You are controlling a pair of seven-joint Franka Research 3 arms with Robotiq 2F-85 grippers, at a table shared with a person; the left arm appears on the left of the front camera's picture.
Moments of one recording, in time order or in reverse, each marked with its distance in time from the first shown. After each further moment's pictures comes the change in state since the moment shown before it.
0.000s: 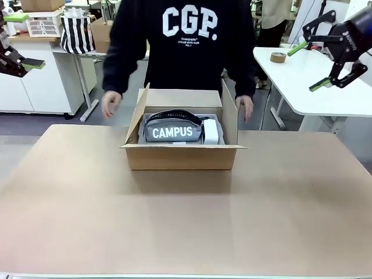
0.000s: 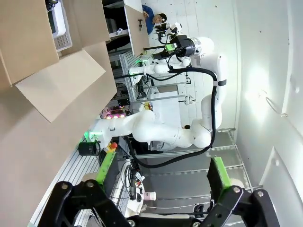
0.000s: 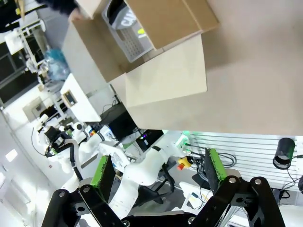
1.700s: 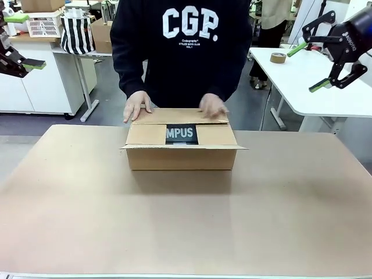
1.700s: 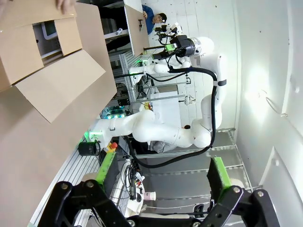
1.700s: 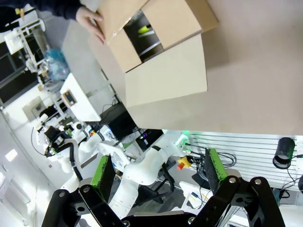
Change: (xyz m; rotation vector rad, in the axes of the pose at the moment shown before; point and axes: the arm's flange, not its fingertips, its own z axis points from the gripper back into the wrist) left arm 0.000 0.000 0.000 0.000 0.000 0.000; right arm 0.000 0.000 0.000 -0.001 0.002 0.000
